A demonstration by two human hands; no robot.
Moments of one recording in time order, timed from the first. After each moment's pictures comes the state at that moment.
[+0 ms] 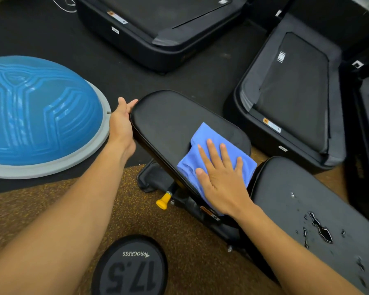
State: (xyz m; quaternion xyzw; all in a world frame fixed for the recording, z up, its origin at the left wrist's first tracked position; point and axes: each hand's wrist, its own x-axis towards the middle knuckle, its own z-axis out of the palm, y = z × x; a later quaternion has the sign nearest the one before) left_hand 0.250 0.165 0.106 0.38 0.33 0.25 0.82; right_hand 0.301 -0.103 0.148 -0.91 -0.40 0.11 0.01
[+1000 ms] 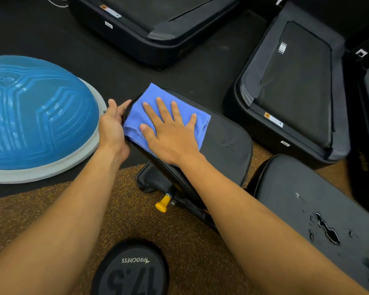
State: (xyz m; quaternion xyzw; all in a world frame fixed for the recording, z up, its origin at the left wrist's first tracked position) left_hand 0.254 0.168 0.098 0.35 0.34 0.27 0.83; right_hand 0.322 0.048 0.140 -0.89 -0.45 0.07 0.05
